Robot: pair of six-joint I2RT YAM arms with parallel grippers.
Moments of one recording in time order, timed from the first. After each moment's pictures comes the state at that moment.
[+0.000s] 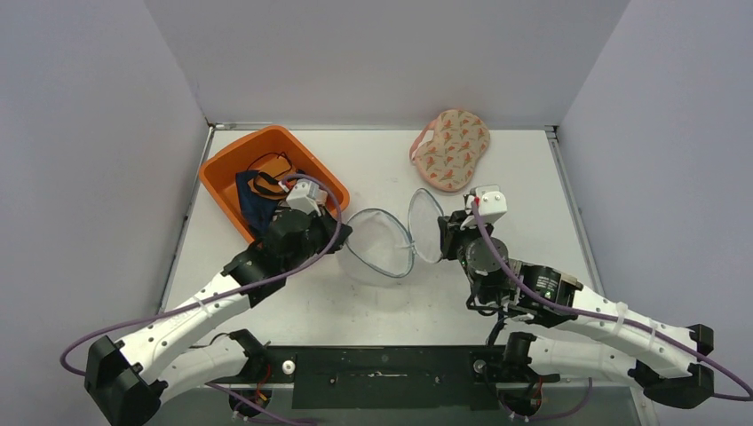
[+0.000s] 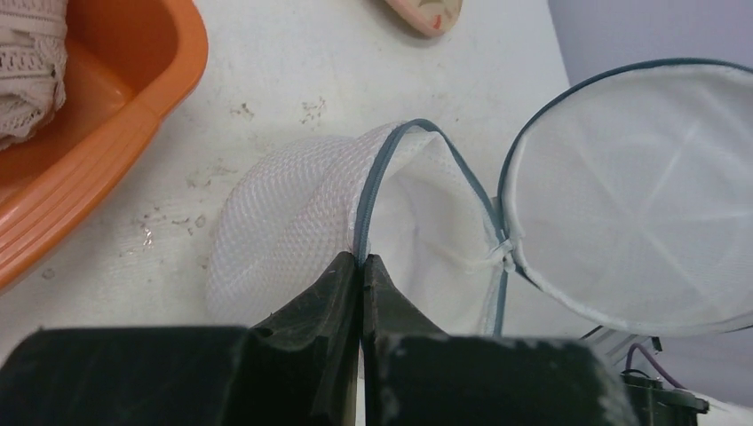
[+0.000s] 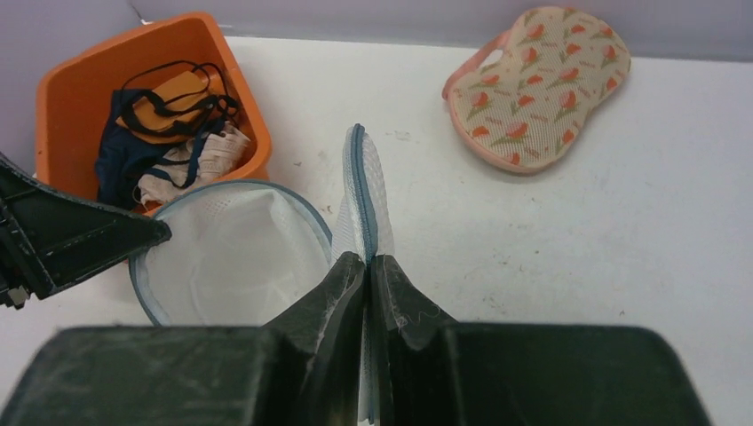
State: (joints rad) left arm -0.75 0.97 0.75 -0.19 -0.18 -0.74; right arm 1.16 0.85 0.98 -0.45 0.88 0.39
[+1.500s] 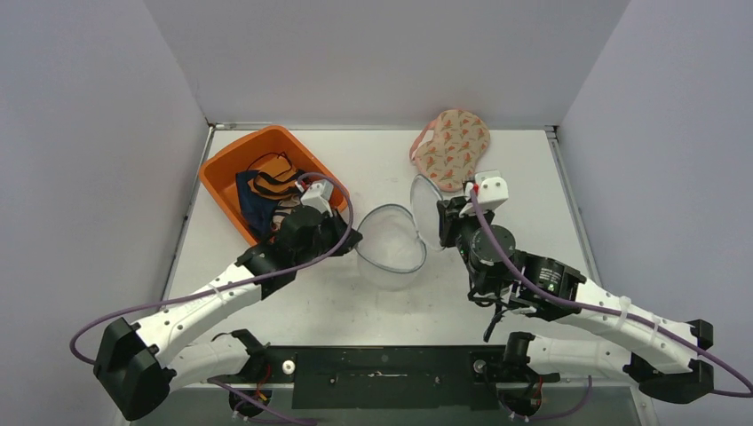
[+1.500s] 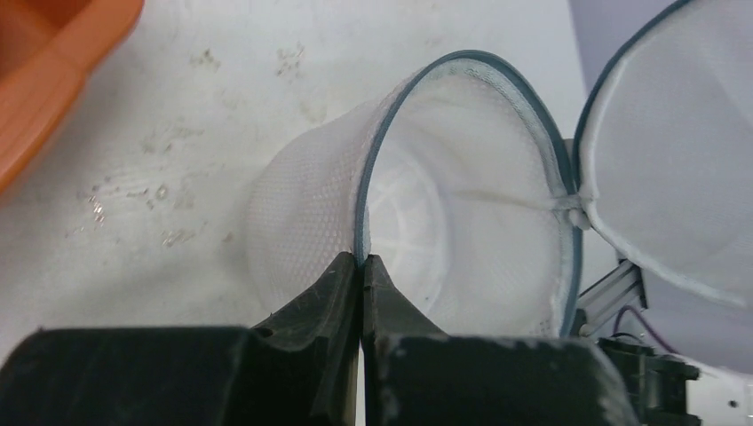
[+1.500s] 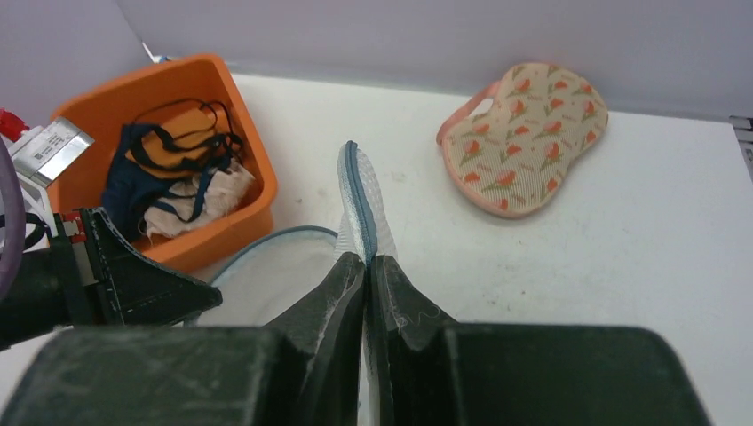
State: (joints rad) left arm -0.75 1.07 0.74 -0.18 -0.07 -0.77; right arm 1.17 0.91 1.08 -0.41 0.88 0.26
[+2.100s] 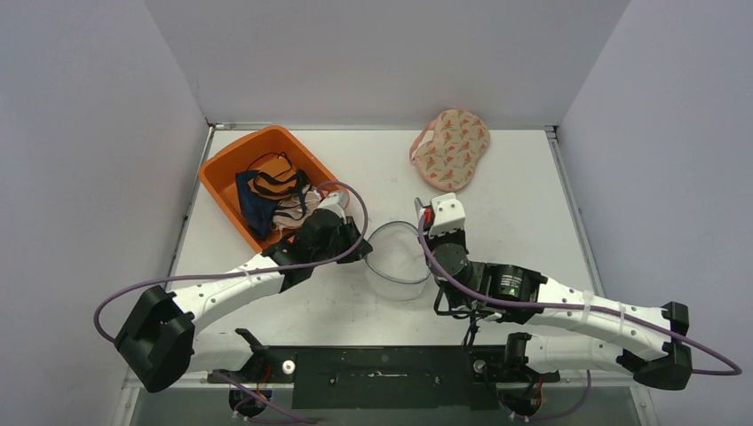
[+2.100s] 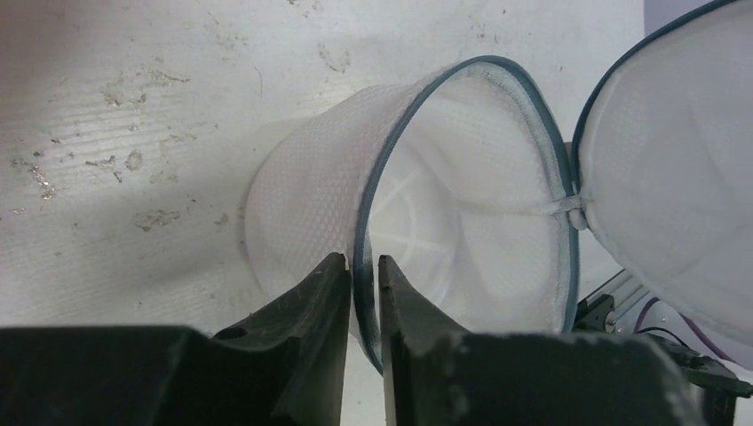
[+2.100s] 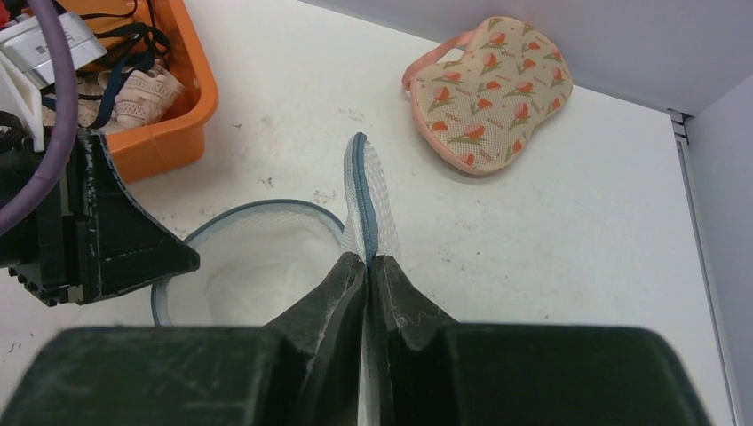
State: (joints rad) left arm -0.76 1.25 0.71 -0.05 -0.01 -0.81; right arm 1.24 0.99 0.98 -0.42 0.98 0.20
